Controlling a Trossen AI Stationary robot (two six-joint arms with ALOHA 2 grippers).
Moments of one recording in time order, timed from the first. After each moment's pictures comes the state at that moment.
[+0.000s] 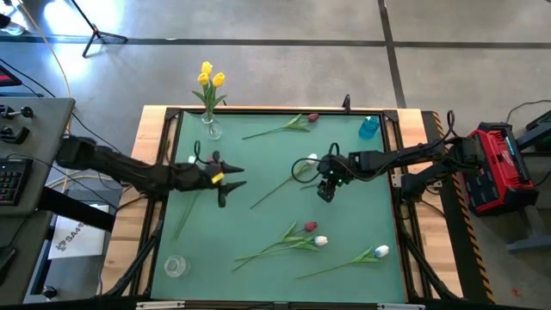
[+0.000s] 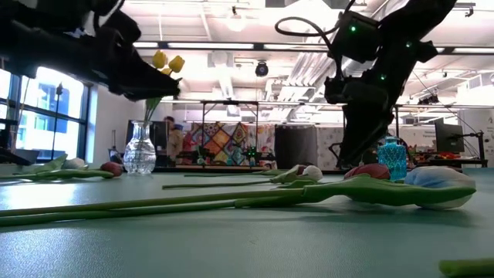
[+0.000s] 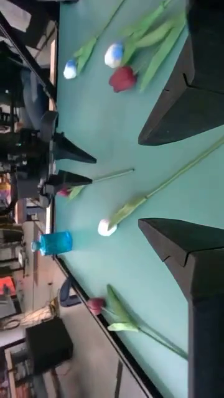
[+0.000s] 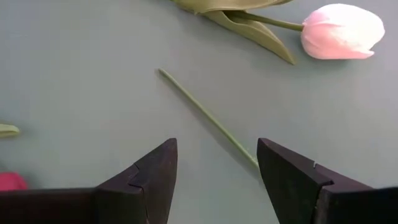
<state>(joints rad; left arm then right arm) -0.09 1.10 0.22 0.66 -0.31 -0.03 -0.10 1.41 0.71 -0.37 0.05 0.41</state>
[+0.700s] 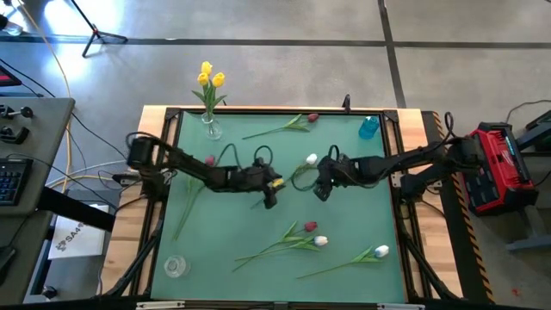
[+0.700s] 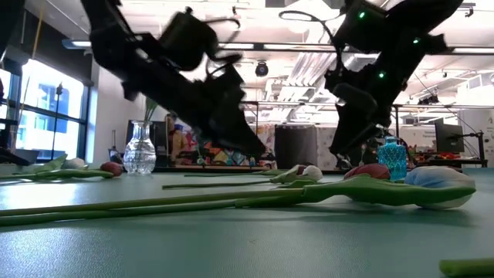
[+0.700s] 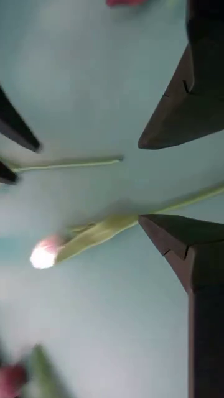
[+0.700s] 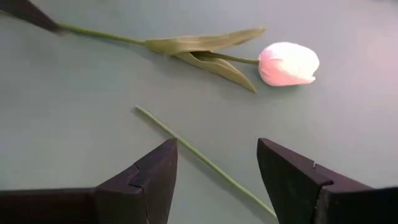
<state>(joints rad) -0.01 1.87 0.78 0.54 -0.26 -0.22 0.00 1.41 0.71 -0.33 0.33 0.54</state>
